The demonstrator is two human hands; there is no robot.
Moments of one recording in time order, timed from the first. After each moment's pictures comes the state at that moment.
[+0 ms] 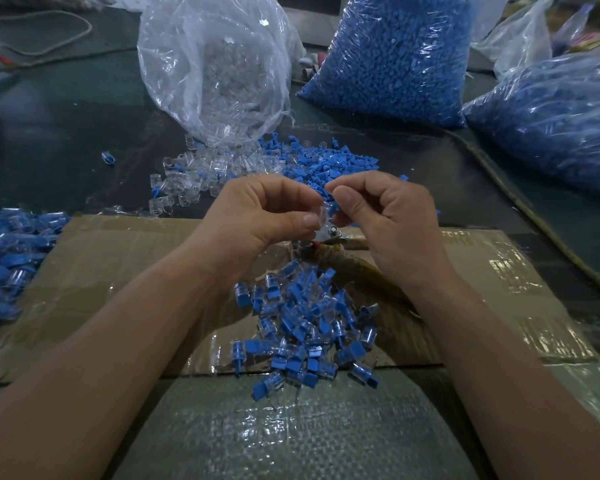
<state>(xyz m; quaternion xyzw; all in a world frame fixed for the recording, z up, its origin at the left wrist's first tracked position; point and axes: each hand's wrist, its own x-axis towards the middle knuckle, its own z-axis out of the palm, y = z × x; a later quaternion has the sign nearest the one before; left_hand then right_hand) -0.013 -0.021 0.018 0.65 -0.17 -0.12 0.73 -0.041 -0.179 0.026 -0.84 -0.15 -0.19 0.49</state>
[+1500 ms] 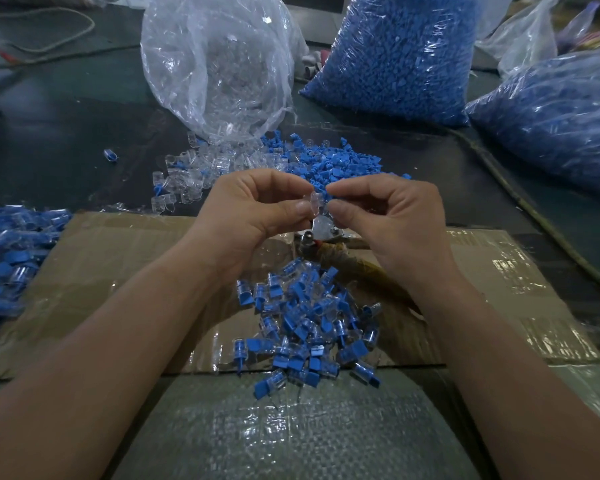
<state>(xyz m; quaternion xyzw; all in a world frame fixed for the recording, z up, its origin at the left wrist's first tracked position) -0.009 -0.022 0.015 0.61 -0.12 -0.10 0.78 -0.044 -0.178 0.027 -0.83 -0.11 -0.19 0.51</state>
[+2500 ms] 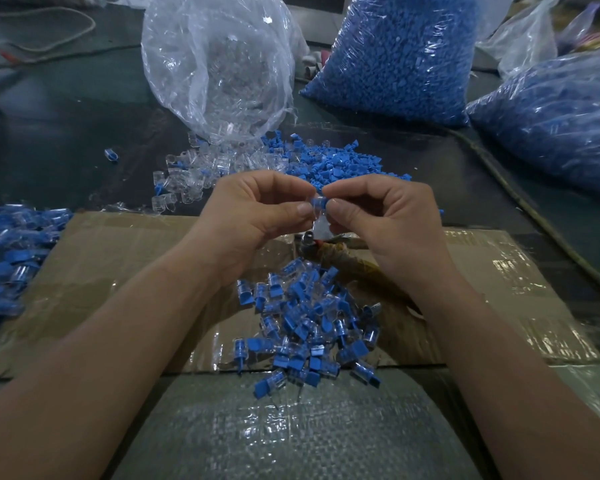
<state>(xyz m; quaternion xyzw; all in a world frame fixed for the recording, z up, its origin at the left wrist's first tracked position) -0.009 -0.021 0.016 0.62 -0.12 -0.11 0.77 -0.044 -0.176 0.029 -0.82 -0.12 -0.14 0.55</state>
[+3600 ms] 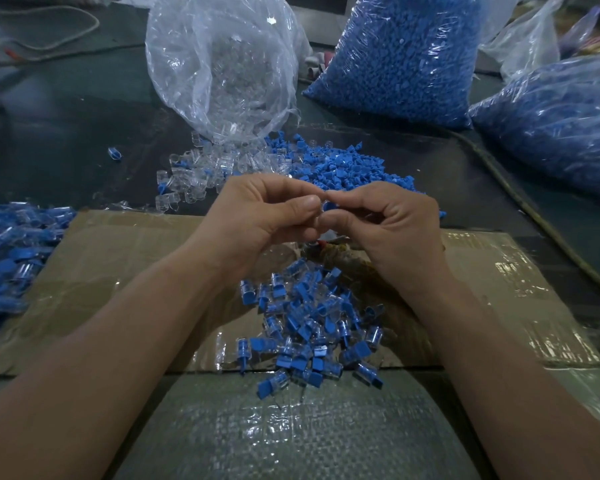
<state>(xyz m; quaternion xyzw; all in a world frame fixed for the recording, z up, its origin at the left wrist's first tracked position) -0.010 -0.018 0.017 0.62 -0.14 -0.14 0.76 -0.042 -0.176 0.021 -0.84 -0.16 -0.23 0.47</state>
